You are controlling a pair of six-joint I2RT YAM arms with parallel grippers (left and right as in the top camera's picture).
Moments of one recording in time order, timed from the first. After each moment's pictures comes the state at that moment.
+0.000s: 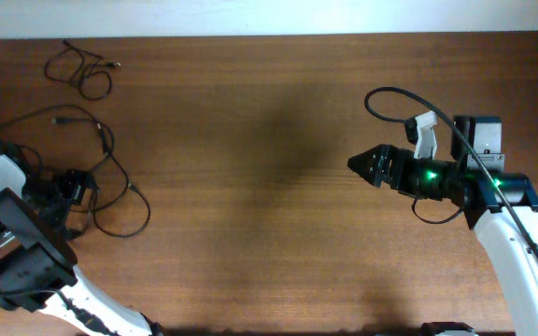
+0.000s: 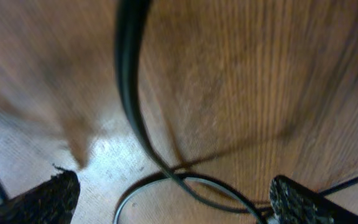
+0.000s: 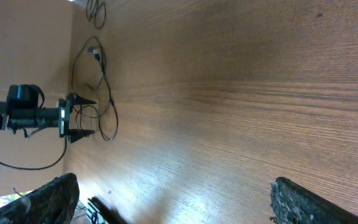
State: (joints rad) left arm 0.69 2.05 1.41 -1.01 0.20 -0.62; right arm 0.00 1.28 1.02 -0.71 -0.76 0.33
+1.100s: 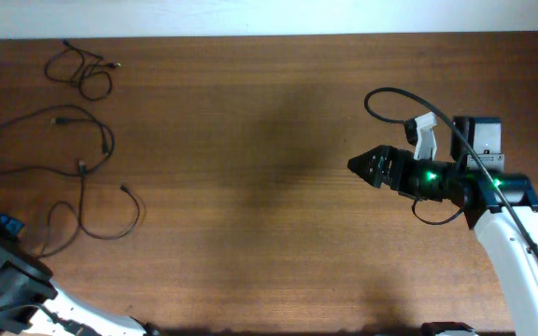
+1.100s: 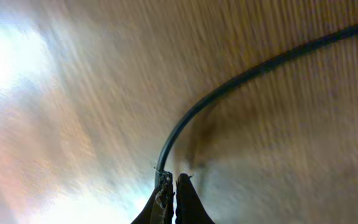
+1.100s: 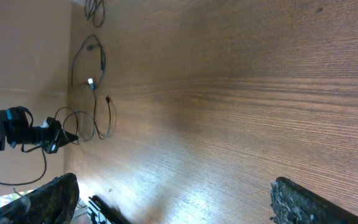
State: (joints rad) left arm 0.95 2.05 1.42 -0.80 -0.27 -0.22; right arm 0.00 1.28 1.02 -0.73 -0.76 0.33
